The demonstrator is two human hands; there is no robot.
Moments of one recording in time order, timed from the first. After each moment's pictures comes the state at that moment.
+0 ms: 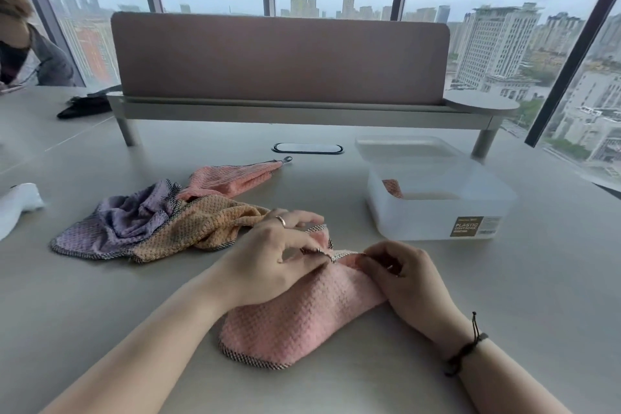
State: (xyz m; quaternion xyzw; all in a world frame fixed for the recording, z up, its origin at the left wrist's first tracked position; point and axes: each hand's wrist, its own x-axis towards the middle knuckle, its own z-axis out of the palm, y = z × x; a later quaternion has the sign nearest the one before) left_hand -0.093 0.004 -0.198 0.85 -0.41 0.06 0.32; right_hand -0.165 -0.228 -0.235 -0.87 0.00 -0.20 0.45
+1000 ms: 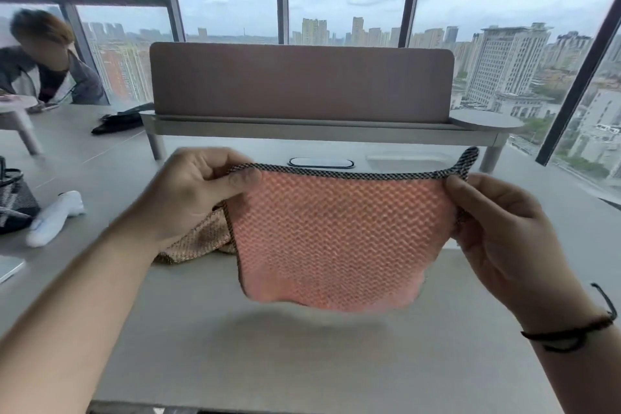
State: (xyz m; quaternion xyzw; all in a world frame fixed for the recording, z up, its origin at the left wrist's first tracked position) left_hand -0.109 0.081 -0.092 0.68 -0.34 0.03 0.64; right_hand -0.212 -0.229 -0.111 -0.59 -0.09 -0.21 0.78
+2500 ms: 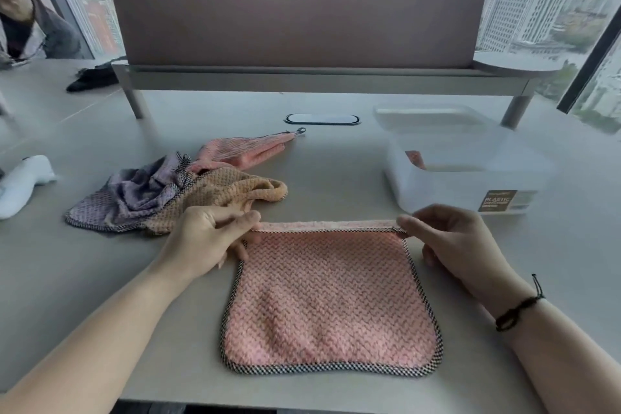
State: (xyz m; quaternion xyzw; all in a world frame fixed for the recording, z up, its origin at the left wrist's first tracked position) left_hand -0.077 0.073 -0.227 0.81 -0.12 0.01 0.57; right_hand -0.156 -0.253 -0.219 -0.81 0.08 -0.13 0.57
